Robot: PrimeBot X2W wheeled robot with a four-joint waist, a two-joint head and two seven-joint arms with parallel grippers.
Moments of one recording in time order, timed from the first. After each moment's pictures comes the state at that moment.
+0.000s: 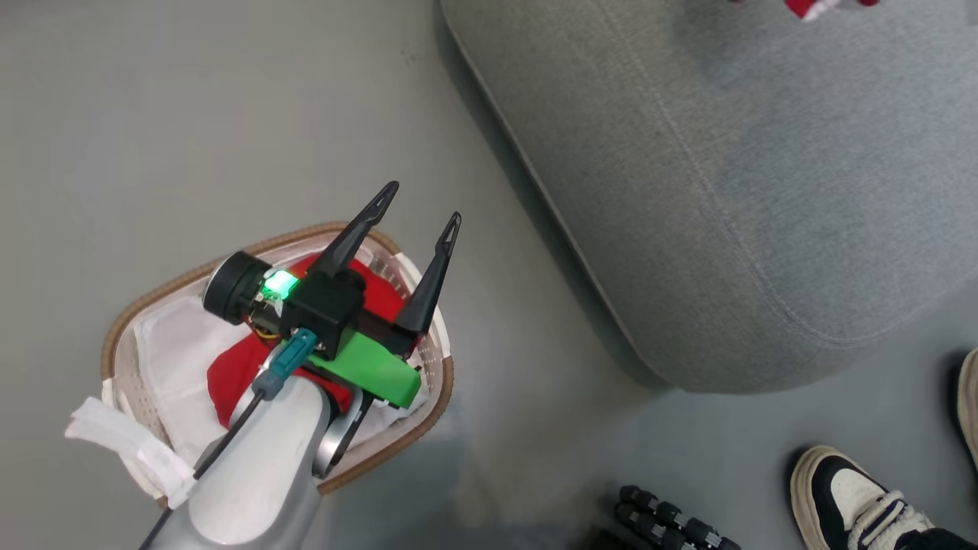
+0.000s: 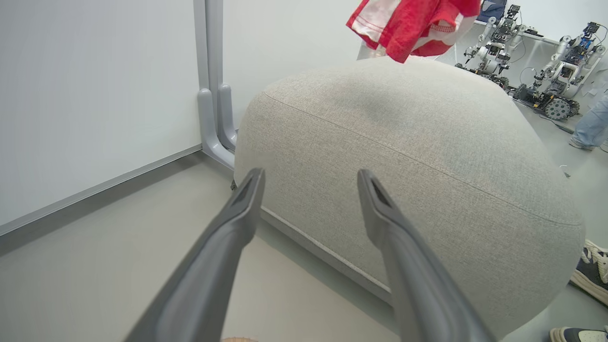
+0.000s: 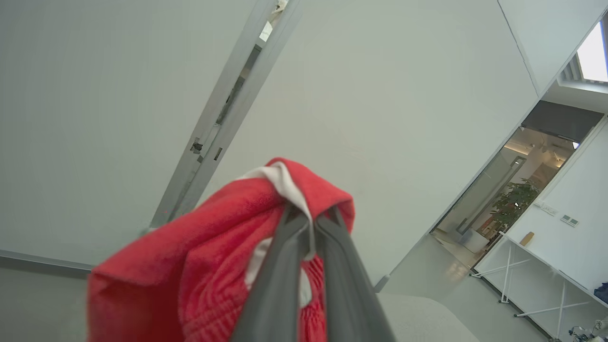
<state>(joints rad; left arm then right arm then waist) -0.48 0.20 -0.54 0.25 -0.24 -0.13 -0.26 -1.01 -0.34 -0.03 0.38 -0.01 0.13 -0.26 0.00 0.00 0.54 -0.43</state>
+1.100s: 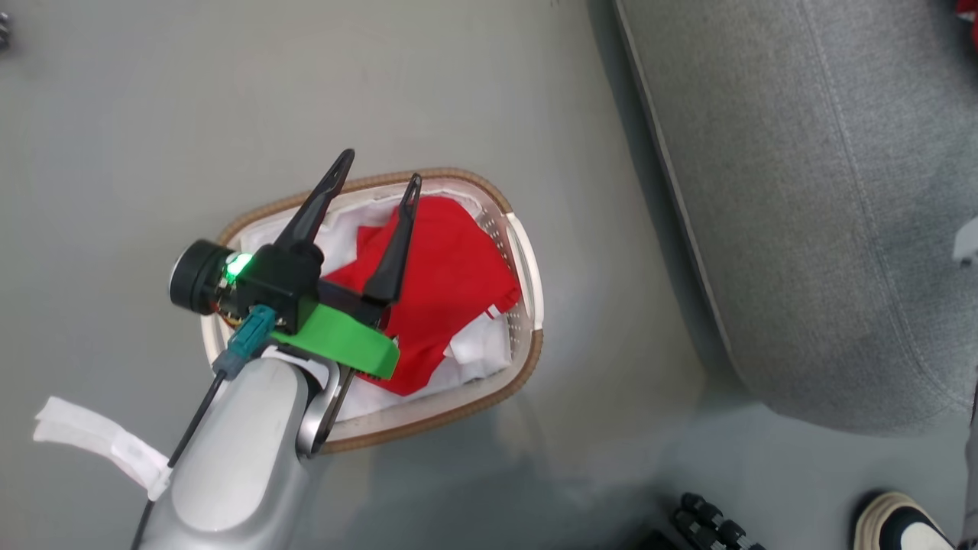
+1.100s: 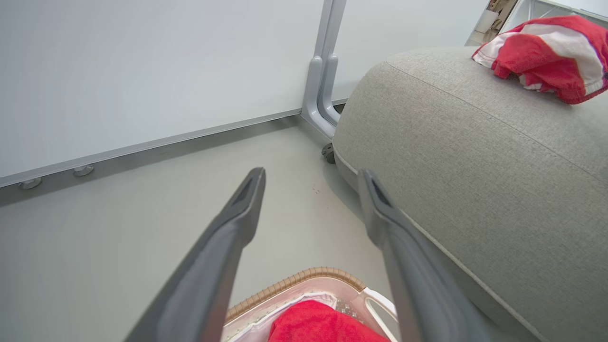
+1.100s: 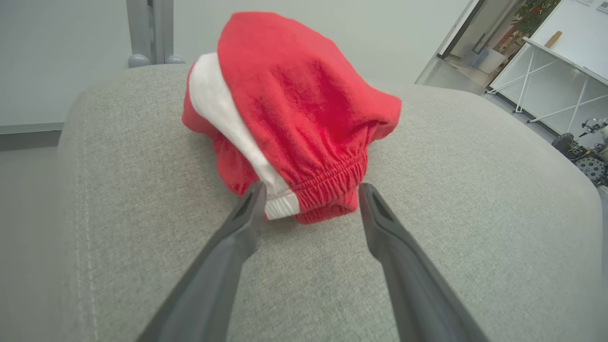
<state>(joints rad) -0.50 0.16 -0.42 0.27 -0.24 -0.13 -0.26 -0.66 -0.18 -0.50 0.53 -0.10 0.13 -0.26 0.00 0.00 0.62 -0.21</state>
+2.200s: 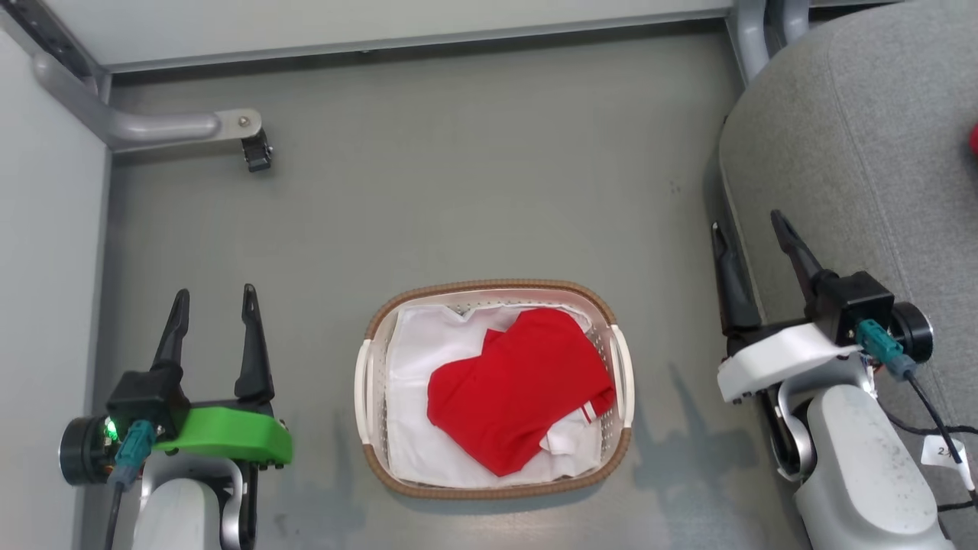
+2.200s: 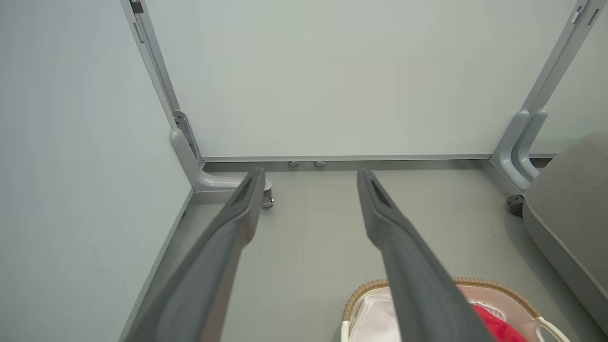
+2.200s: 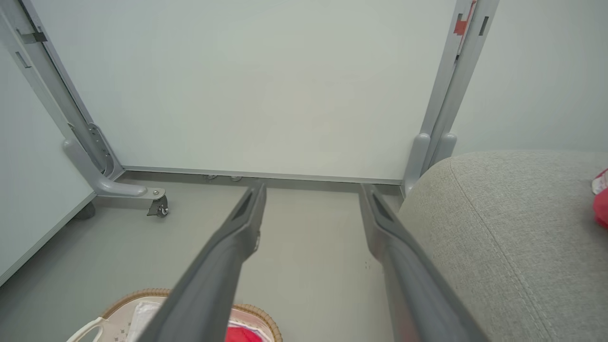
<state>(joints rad) -0.21 0.05 0.03 0.29 -0.12 -0.10 -0.26 -0.36 -0.05 0.03 0.32 0.09 0.13 -0.26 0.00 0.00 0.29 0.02</state>
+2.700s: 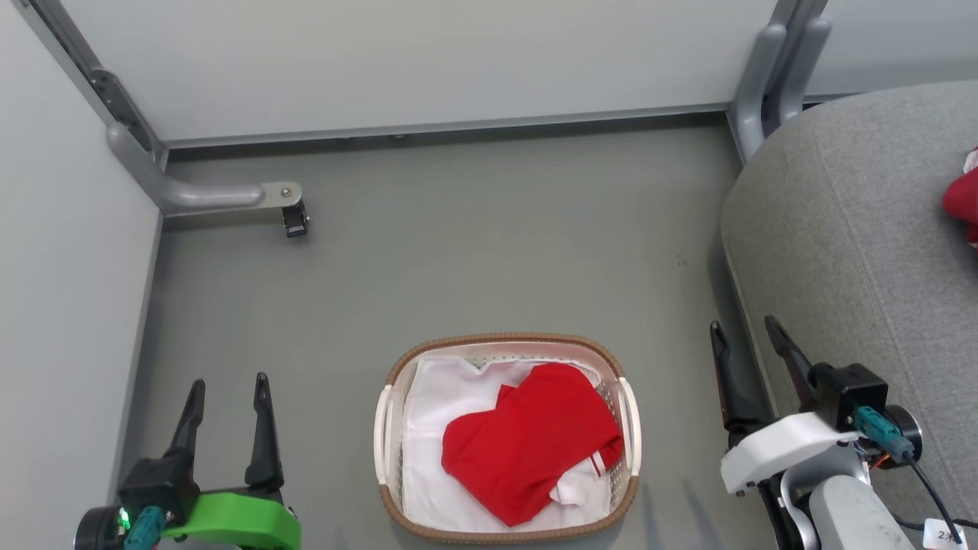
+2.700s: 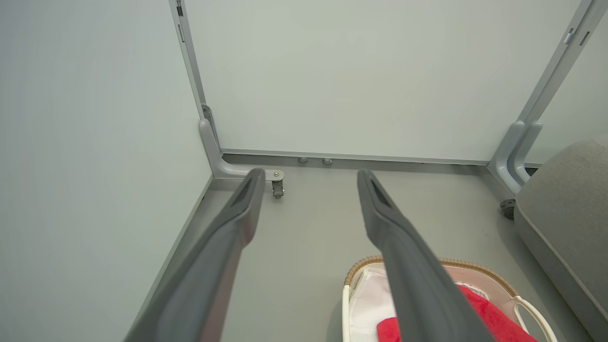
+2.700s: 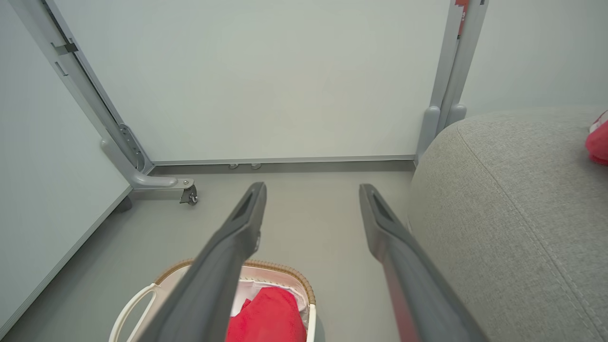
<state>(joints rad) -0.01 0.05 0.02 0.22 -0.16 -0.11 -0.26 -0.17 -0.05 0.05 0.33 0.18 0.13 -0.26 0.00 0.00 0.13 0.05</state>
